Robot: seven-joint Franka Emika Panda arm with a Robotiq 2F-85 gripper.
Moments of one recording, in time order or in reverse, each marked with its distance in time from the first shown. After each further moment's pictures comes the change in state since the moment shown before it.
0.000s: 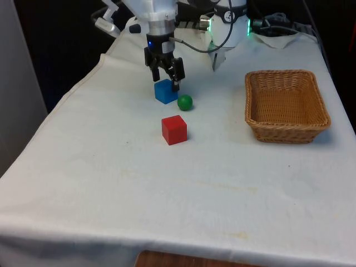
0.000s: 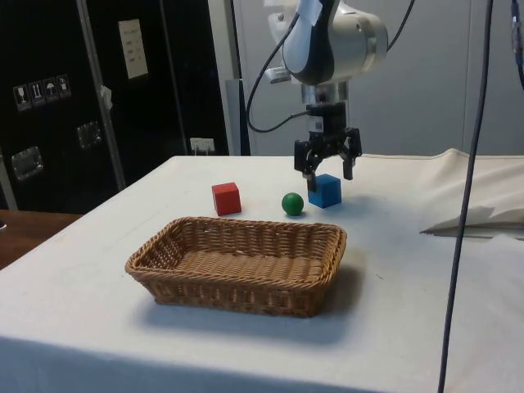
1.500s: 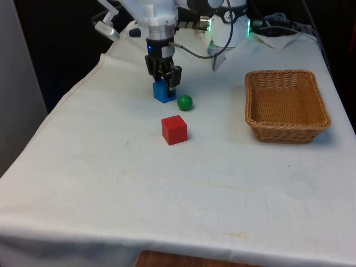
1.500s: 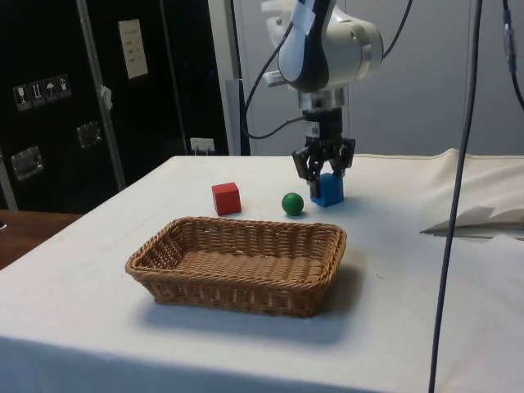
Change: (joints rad) arm 0.001 0.044 0.013 0.024 0.037 0.027 -0.003
